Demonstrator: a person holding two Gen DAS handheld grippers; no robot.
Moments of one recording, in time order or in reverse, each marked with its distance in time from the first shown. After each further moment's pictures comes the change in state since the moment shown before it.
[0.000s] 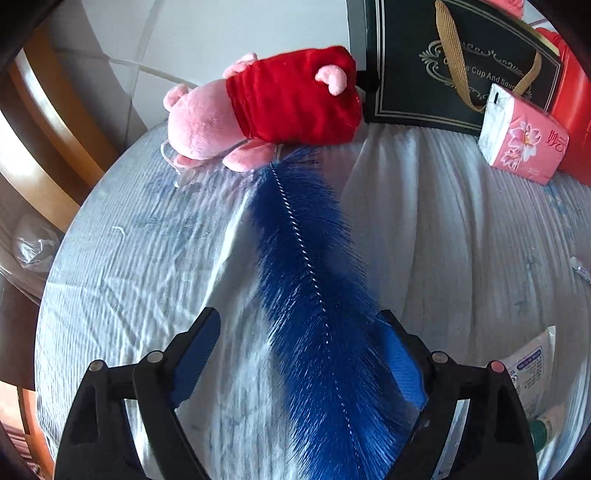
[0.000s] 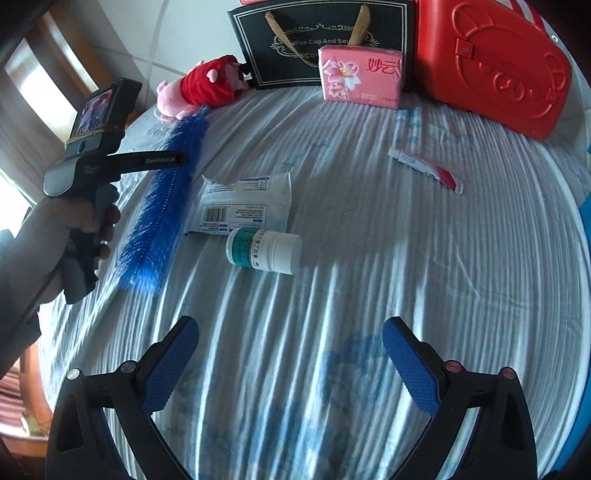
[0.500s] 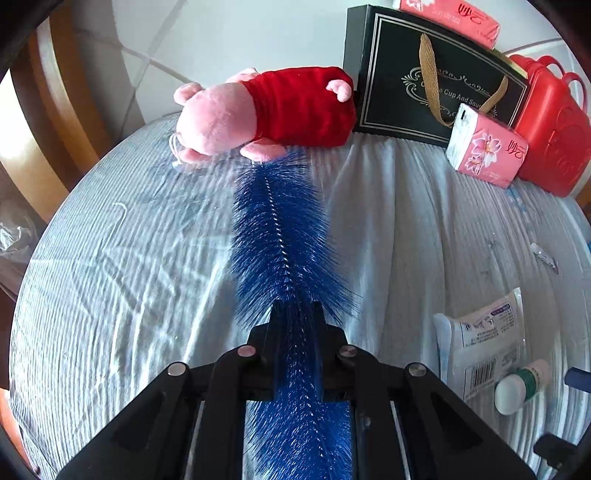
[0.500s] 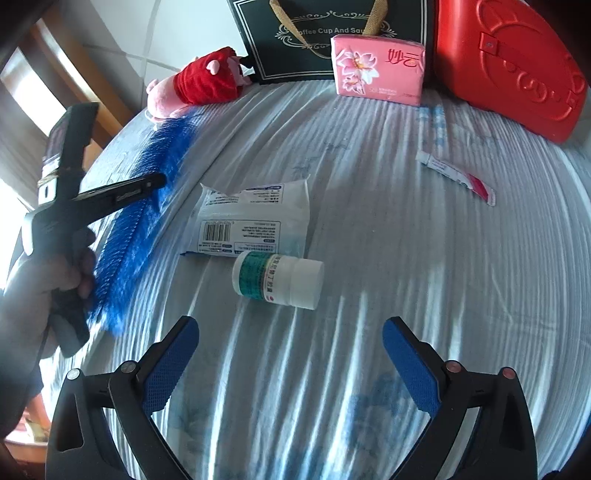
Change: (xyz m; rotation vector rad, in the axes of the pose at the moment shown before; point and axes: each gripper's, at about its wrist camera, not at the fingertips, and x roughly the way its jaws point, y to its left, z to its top) left arm -0.047 0.040 -0.044 -0.045 -0.095 -0.154; right arm 0.039 0.020 0.025 0.009 0.007 0.011
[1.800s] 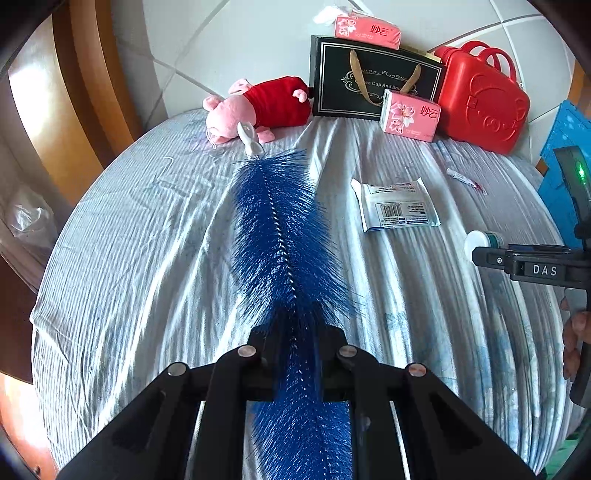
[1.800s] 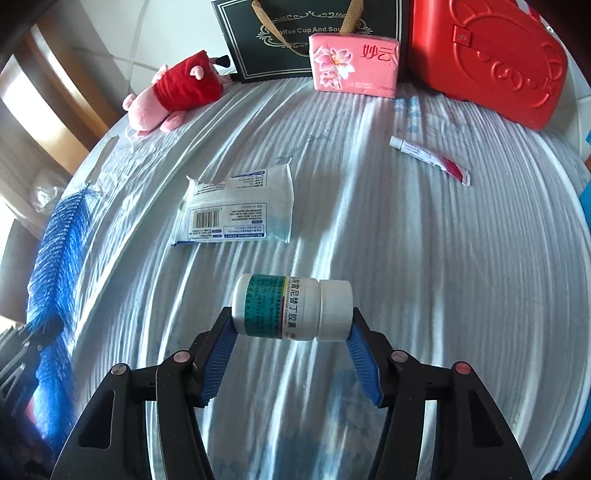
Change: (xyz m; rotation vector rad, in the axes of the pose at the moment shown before) left arm -0.135 -0.014 -0.124 0.041 -0.021 -0.019; right arm -0.021 -0.006 -0.029 0.026 -0.023 -0.056
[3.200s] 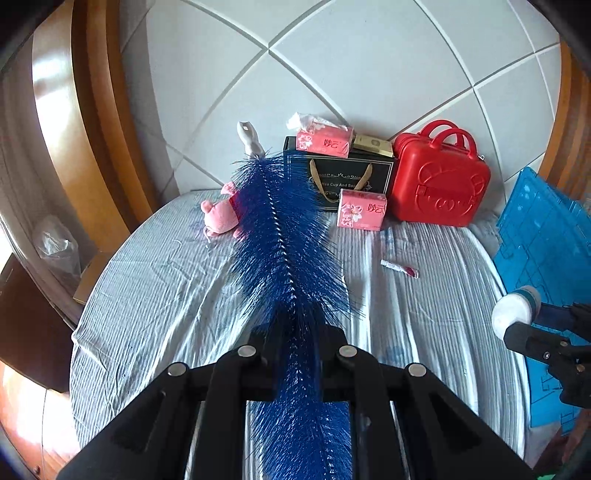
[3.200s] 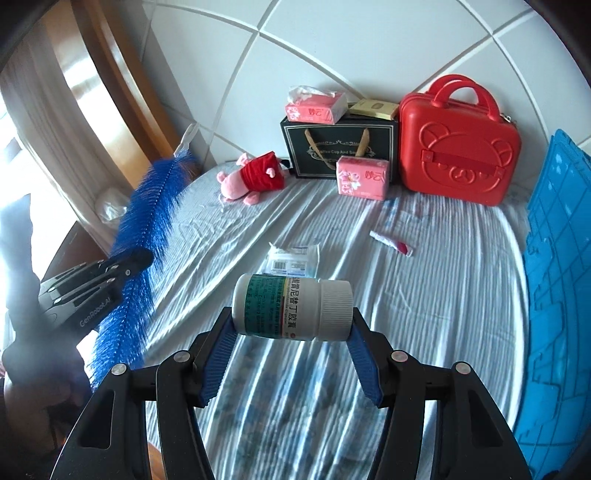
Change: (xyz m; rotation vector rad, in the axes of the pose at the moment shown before) left arm -0.174 -0.105 0.073 -0.063 -0.184 0.048; right arm -0.249 -0.017 -0.031 -0.115 -0.213 0.140
